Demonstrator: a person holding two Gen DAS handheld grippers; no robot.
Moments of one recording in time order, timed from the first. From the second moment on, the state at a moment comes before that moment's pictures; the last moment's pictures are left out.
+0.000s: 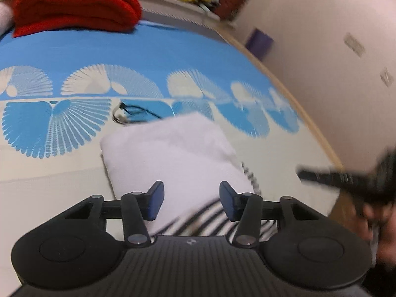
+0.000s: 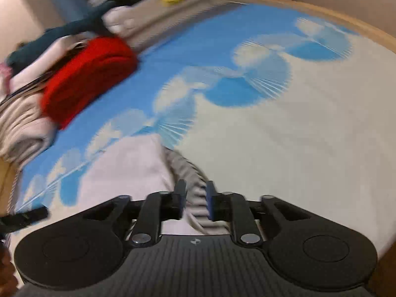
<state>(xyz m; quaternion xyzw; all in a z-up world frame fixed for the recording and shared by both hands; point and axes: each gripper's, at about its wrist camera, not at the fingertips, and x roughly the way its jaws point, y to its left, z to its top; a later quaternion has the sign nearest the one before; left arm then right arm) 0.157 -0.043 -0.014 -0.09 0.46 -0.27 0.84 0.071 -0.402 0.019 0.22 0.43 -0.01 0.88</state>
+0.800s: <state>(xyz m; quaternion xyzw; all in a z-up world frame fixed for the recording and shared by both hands) 0.115 -0.115 -0.108 0.13 0.61 -0.32 0.71 0.101 -0.404 -0.063 0.19 0.57 0.07 0.80</state>
